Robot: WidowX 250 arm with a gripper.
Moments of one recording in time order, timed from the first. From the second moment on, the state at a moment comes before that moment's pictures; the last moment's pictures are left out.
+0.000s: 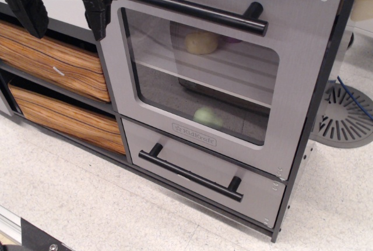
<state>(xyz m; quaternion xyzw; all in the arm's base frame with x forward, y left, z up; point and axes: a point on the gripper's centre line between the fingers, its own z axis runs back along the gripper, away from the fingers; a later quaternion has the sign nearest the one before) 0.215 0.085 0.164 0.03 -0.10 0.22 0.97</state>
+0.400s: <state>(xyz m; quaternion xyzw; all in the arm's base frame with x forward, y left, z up) 0.213 0.083 0.158 0.02 -0.08 0.23 0.97</state>
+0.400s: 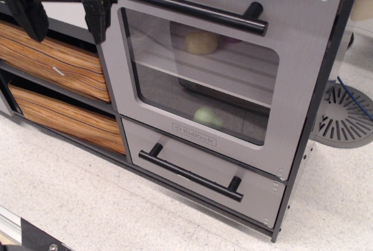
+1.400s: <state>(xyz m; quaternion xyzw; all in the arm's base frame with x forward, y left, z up) 0.276 0.088 0.163 -0.16 -0.16 0.59 0.77</state>
